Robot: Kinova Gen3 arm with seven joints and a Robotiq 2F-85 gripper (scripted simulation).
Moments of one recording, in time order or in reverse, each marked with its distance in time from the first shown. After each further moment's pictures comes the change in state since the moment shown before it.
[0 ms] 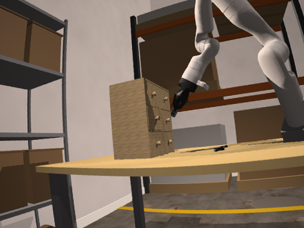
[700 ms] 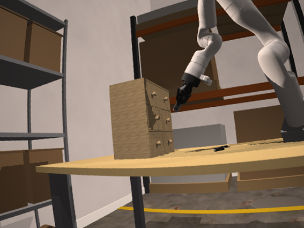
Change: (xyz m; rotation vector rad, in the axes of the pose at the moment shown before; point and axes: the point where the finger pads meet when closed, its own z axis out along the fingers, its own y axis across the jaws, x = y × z) arm 0.004 0.003 -0.025 -0.012 0.014 0.006
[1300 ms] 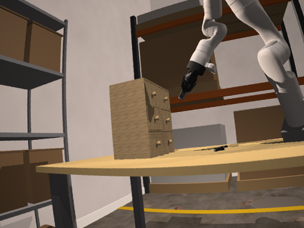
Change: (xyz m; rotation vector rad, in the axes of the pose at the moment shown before) arm -0.003 0.000 -0.054 0.001 -0.002 0.001
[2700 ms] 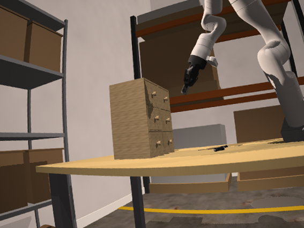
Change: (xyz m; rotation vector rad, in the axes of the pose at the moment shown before) arm -0.001 -0.001 -0.025 0.008 0.041 0.000
